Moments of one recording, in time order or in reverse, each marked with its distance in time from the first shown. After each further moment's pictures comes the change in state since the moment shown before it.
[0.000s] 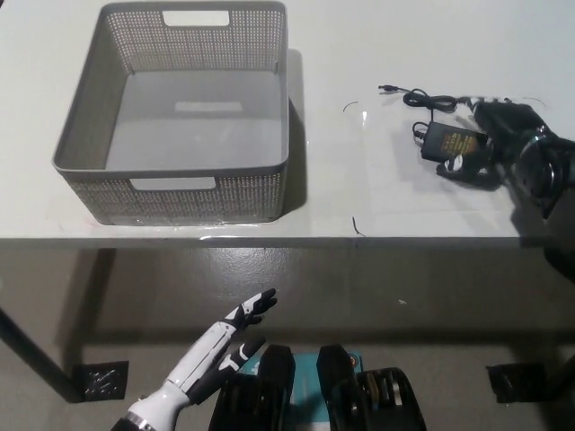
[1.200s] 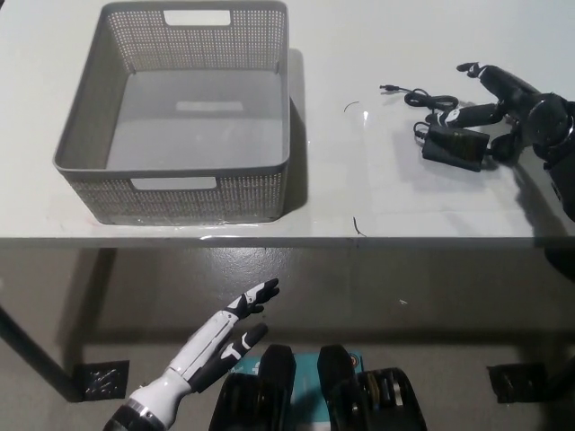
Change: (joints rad) left_arm -0.033 0.003 0.002 -0.001 0.007 0.011 -0.011; right_arm -0.104 0.016 -0.164 0.138 0.167 0.002 0.117
